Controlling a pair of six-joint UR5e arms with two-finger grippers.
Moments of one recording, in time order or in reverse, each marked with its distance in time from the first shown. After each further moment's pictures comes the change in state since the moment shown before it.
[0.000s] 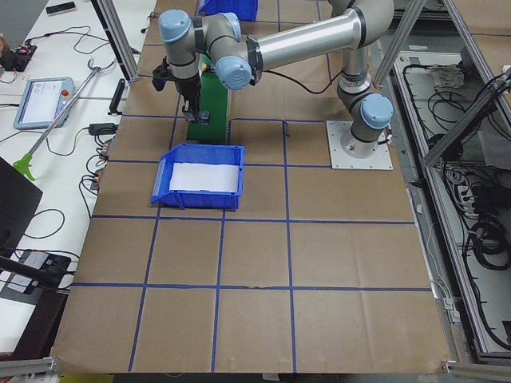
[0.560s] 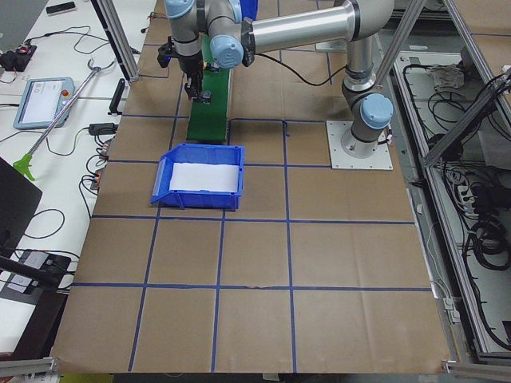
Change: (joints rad) left arm -0.152 0.001 -0.051 0.023 -0.009 -0.130; right arm 0.000 0.053 0.002 -0.082 0.030 0.002
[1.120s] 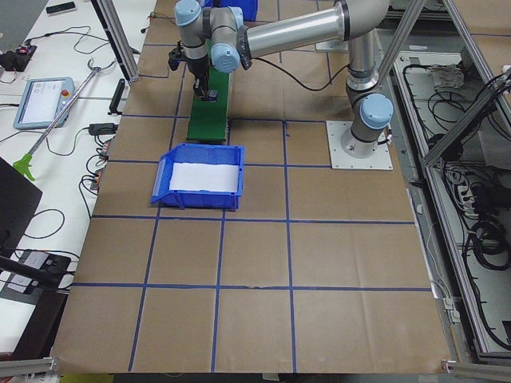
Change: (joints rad) left arm -0.011 -0.031 -0.115 0.145 -0.004 -0.037; right arm 0.000 0.071 0.003 -0.050 0.000 -0.001
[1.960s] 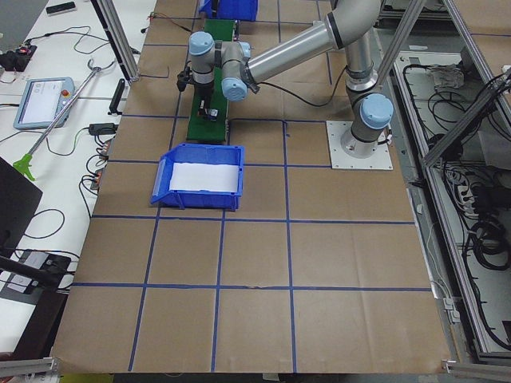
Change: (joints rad) left arm -0.002 -0.046 -0.192 0.337 0.003 -0.016; right arm -0.005 0.031 -0.002 -0.022 0.002 0.017
